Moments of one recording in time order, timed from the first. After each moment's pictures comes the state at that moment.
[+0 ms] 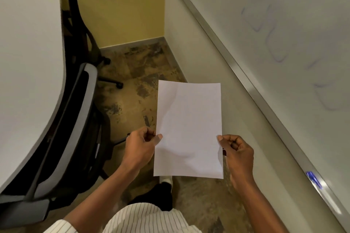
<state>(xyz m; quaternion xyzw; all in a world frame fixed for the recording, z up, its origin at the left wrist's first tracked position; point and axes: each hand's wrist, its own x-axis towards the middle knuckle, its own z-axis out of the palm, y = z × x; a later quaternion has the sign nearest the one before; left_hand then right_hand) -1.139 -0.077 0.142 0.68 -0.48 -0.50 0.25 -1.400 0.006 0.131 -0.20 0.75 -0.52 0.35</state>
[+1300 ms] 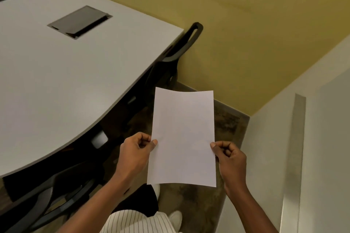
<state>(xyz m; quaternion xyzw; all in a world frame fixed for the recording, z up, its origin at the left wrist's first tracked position) -1.139 -0.598 0.177 0.81 -0.16 -0.31 0.46 -1.359 -0.750 0.149 -0.53 0.59 -0.30 0.53</state>
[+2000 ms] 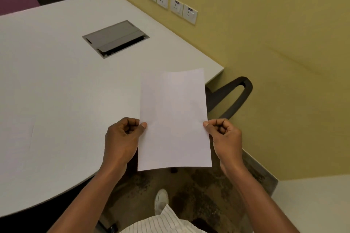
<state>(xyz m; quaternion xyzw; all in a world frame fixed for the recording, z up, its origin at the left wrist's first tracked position) -0.870 -0.781 0.219 0.78 0.01 -0.18 0.60 -1.014 -1.002 0.215 -0.63 0.45 -0.23 0.59</state>
